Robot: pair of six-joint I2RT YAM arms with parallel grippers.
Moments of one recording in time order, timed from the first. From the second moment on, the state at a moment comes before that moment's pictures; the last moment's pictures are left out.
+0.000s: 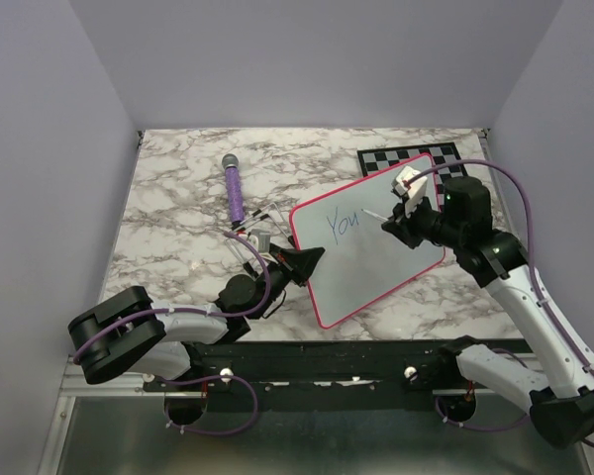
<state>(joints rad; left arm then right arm) -1.02 1.32 0.28 1.26 -0.32 -0.65 0.39 0.98 1.05 -0.58 -0.36 -0.35</state>
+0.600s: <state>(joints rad) -1.02 1.32 0.28 1.26 -0.32 -0.65 0.31 0.99 1.03 -0.51 -0.45 -0.35</state>
